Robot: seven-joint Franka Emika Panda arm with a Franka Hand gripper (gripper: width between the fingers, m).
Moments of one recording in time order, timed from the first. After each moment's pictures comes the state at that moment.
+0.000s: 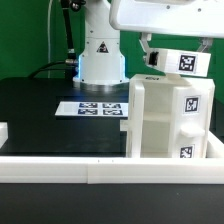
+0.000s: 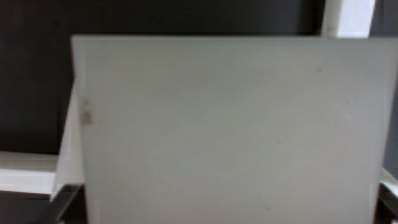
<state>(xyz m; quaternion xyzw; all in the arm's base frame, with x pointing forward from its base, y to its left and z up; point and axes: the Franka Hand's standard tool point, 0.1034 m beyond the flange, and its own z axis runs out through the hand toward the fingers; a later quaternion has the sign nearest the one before) 0.579 0.073 0.151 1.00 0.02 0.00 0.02</state>
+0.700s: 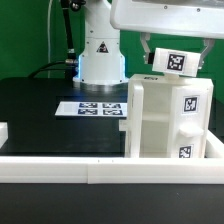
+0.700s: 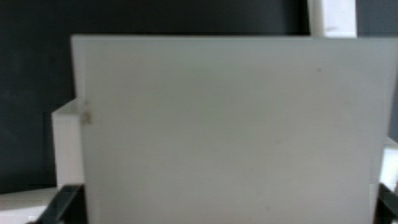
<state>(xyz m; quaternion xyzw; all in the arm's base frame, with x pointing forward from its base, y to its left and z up) 0.580 0.075 0.151 0.99 -0.15 0.01 0.02</state>
